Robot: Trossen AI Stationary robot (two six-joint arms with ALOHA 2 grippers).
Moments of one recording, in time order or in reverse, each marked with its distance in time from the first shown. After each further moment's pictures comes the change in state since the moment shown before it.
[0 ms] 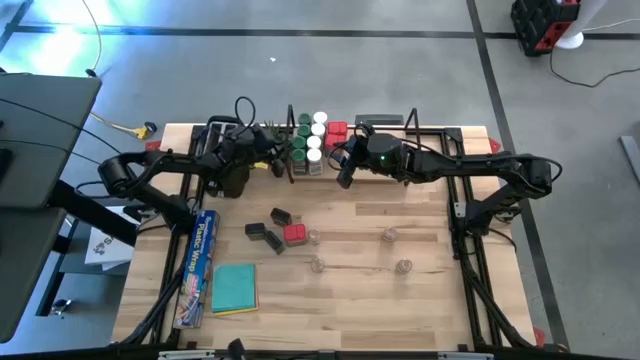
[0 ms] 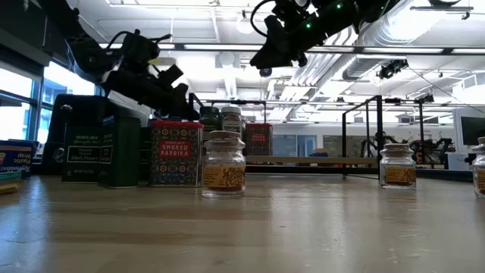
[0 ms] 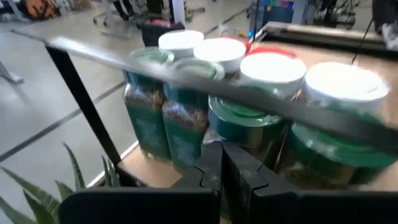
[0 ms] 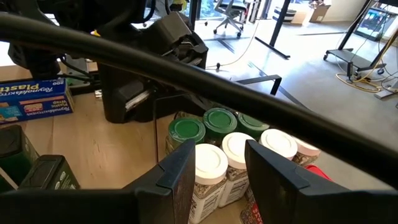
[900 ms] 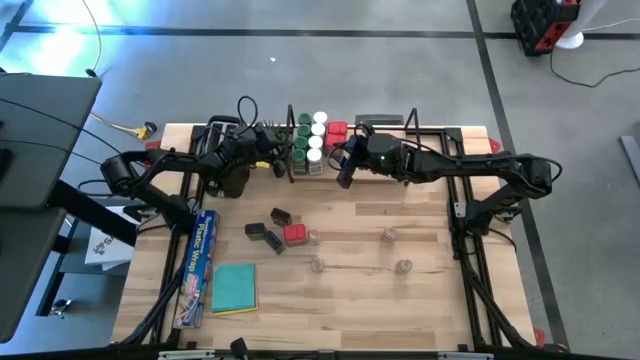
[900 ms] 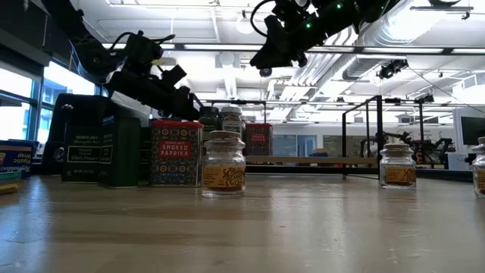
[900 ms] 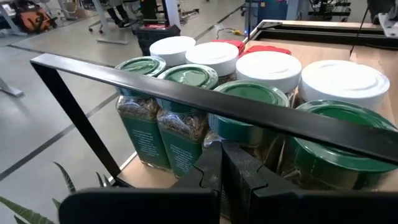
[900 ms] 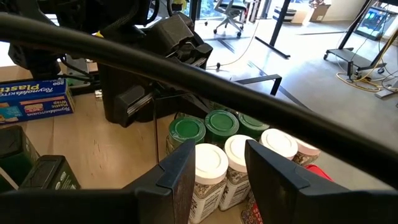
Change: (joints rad) left arm 0.000 0.029 0.015 0.005 0.015 0.066; right arm 0.000 0.000 0.000 -0.001 0.000 0.003
